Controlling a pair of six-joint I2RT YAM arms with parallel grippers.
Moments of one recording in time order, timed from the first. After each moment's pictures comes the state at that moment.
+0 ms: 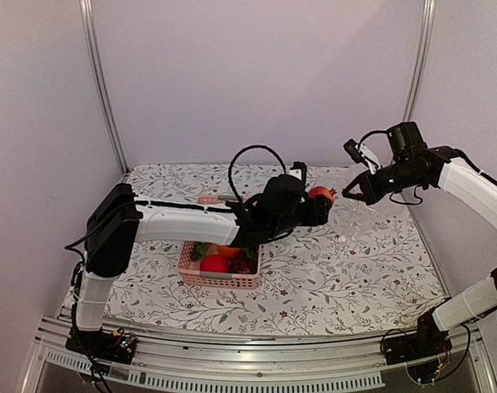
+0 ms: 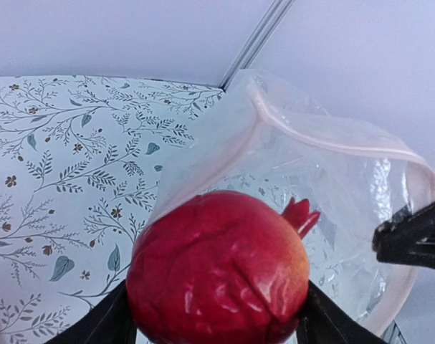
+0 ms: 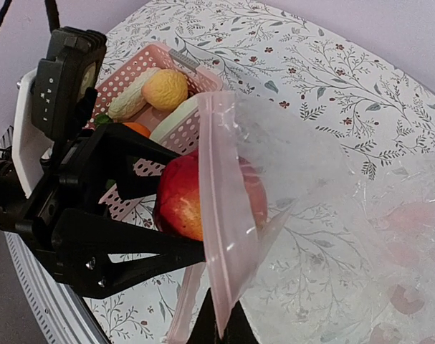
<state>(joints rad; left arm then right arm) -1.10 2.17 1.65 0.20 -0.32 -0.64 0.33 1.37 1.26 -0.73 -0.49 -0.19</state>
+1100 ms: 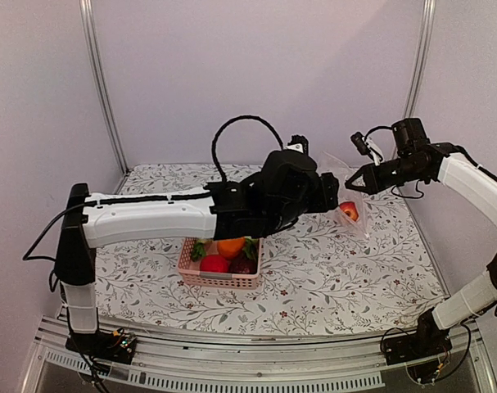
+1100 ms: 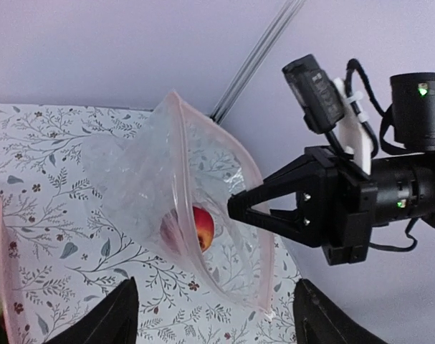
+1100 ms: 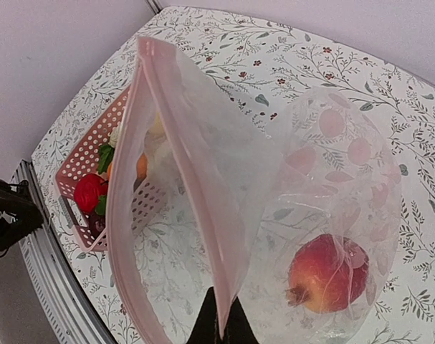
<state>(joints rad) -1.23 1.98 1.77 -0.10 -0.54 -0.70 0.25 1.42 1.30 -0.71 -0.57 -0.11</state>
